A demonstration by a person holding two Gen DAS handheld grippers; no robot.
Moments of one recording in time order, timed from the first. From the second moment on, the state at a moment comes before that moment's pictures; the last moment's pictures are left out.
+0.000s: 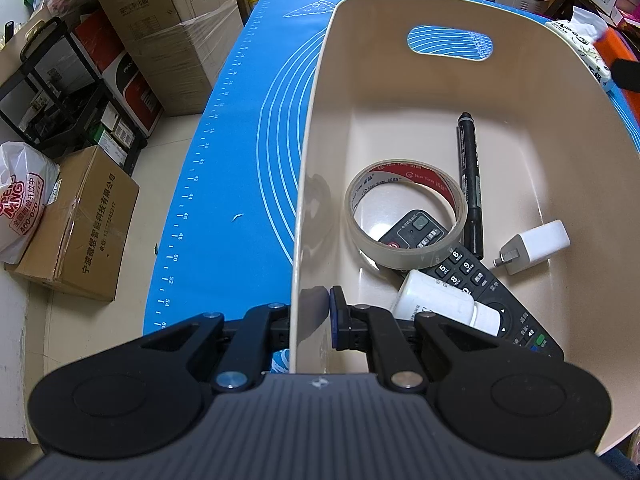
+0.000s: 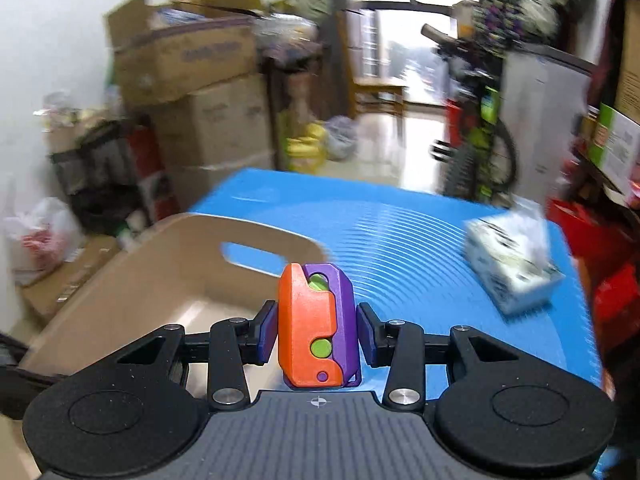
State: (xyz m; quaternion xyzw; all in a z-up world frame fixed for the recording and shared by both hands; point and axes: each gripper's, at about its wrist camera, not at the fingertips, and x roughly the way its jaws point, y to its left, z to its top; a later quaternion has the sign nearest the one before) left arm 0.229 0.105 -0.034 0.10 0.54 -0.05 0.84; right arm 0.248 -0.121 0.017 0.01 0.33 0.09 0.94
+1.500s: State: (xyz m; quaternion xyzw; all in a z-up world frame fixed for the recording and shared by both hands) left arm 0.229 0.106 -0.028 0.10 0.53 -0.05 0.84; right arm 0.240 -0.098 0.017 0.02 0.38 0.15 0.91
